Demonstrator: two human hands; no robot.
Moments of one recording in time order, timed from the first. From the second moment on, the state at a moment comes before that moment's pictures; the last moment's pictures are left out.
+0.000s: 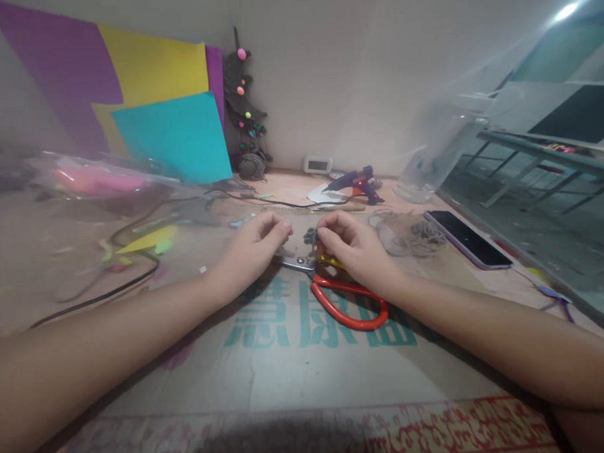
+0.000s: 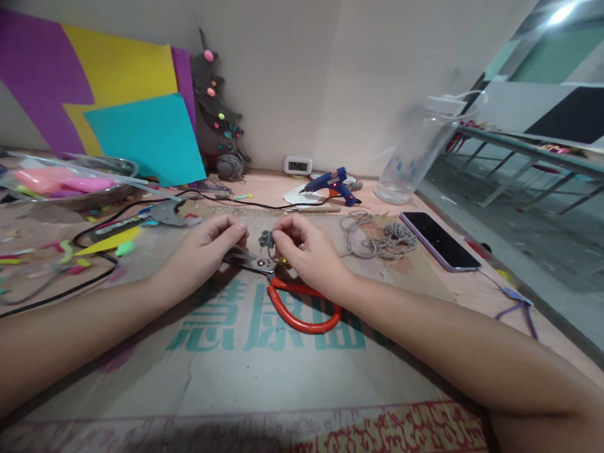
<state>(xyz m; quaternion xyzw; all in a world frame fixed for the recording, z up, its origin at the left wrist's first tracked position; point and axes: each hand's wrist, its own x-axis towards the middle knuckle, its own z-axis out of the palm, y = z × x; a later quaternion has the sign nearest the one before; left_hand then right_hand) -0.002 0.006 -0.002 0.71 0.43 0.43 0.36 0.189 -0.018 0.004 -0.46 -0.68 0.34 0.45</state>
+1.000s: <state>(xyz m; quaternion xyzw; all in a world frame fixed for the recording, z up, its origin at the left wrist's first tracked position) -0.001 -0.003 0.001 0.78 0.41 0.38 0.27 0.188 -0.020 0.003 -0.46 -0.72 0.30 0.42</state>
